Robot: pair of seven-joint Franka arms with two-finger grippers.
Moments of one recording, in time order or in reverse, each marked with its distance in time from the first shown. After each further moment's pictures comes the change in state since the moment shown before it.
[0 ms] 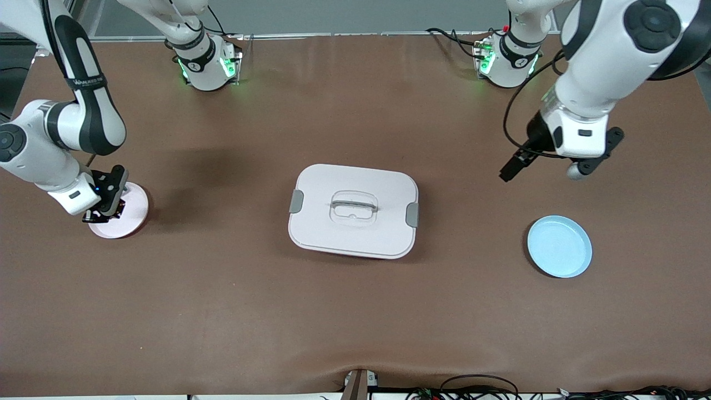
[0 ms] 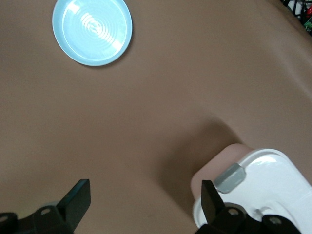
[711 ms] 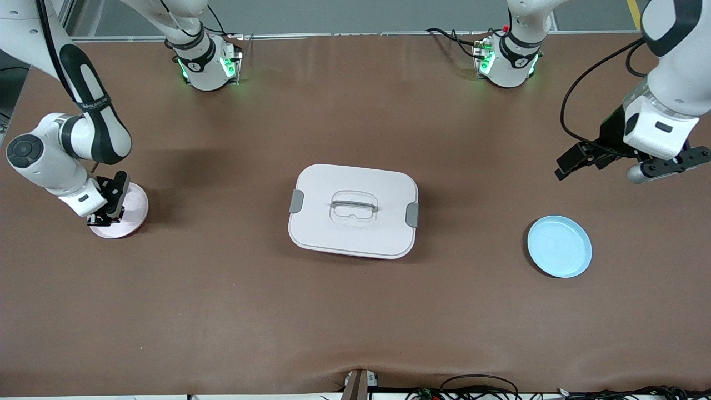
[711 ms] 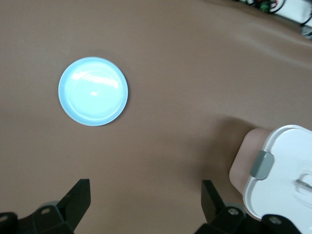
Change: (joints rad) left arm 0.068 0.016 0.090 0.128 -0.013 -0.070 0.576; right arm -0.071 0.123 0.000 -0.047 -0.063 0.225 -0.051
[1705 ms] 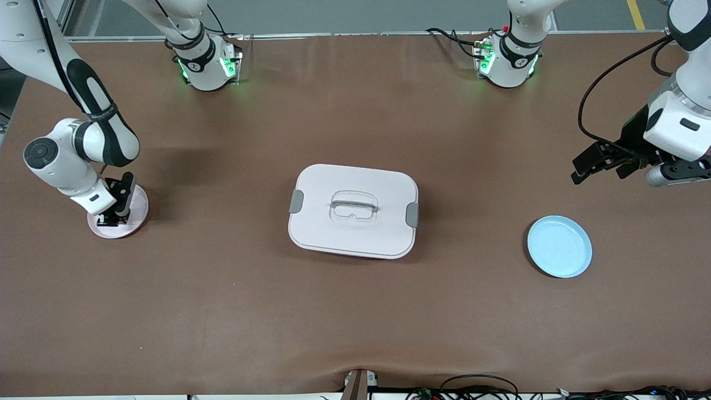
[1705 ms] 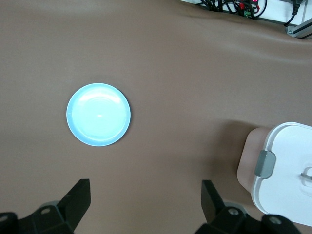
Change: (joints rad) left arm -0.003 0.081 -0.005 0.130 0.072 -0.045 0.104; right arm -0.032 0.077 0.000 -0.025 -0.017 0.120 -0.061
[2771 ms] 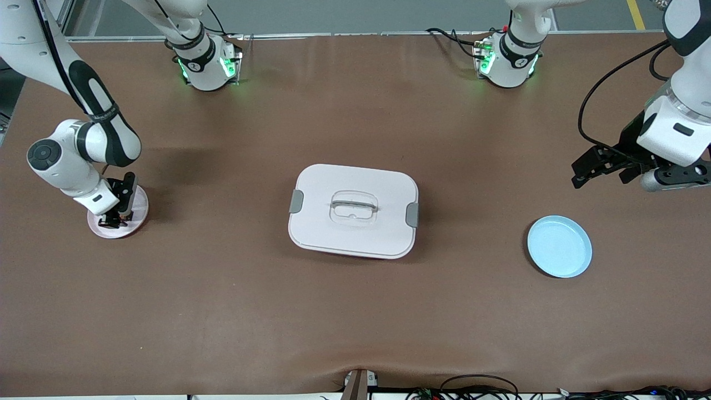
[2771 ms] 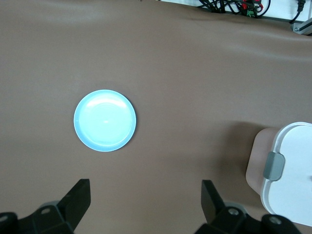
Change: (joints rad) left arm -0.338 0.021 0.320 0.039 0.043 -0.015 0.007; right arm -0.001 0.009 0.001 0.001 -0.025 0.001 0.015
